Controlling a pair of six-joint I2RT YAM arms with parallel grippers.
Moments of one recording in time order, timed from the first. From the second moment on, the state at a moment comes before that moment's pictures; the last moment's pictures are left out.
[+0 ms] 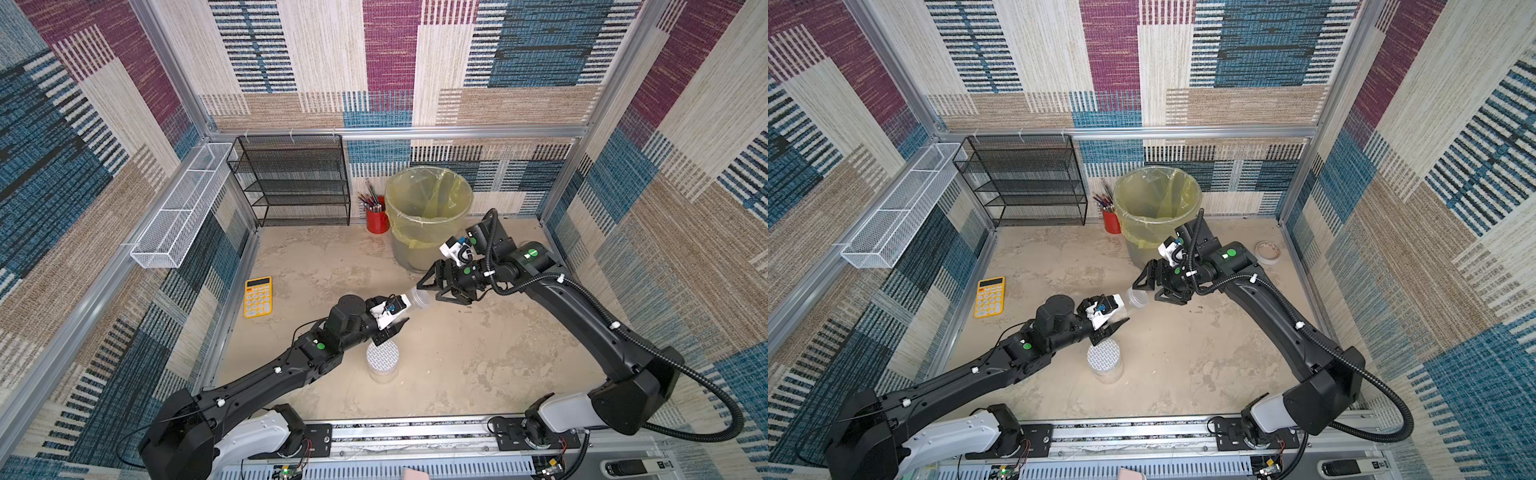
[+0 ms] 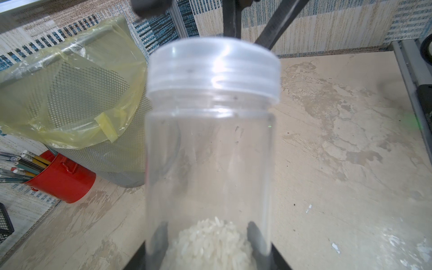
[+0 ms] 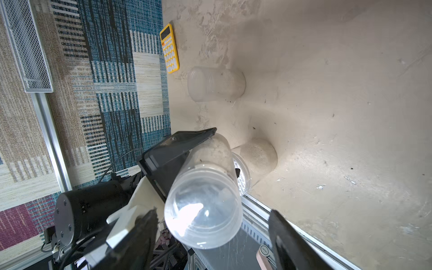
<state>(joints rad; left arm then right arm) -0.78 1.11 0.63 0.12 0.12 0.40 0.53 1.45 1.51 -1.01 -0.63 0.75</state>
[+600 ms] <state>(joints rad) -0.78 1.13 0.62 0.14 0.11 0.42 0.54 1.50 1.51 -1.02 -0.66 0.75</state>
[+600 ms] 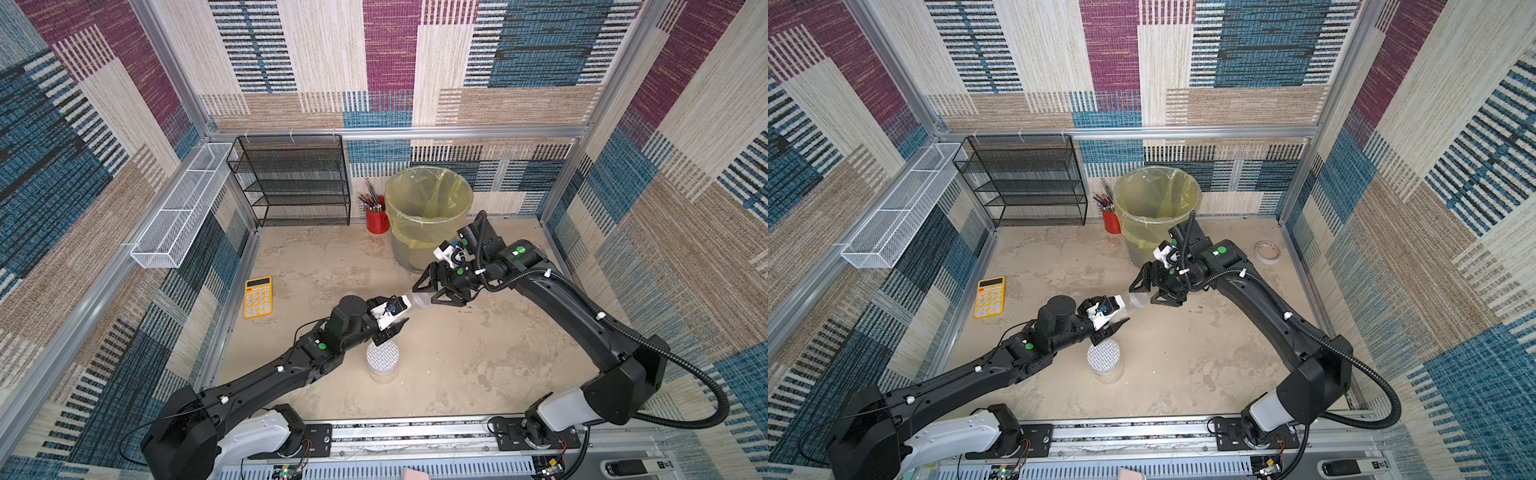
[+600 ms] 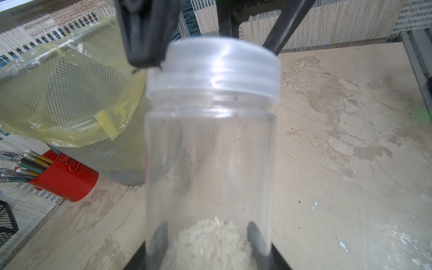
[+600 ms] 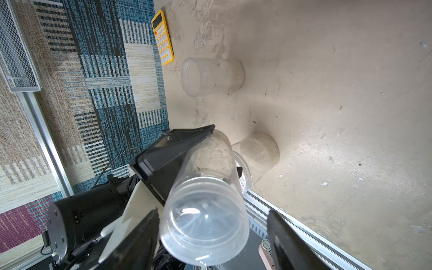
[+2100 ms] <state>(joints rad) -0.76 1.12 0.66 0.04 0.15 0.36 0.54 1.55 1.53 -0.93 -0.83 -0.12</state>
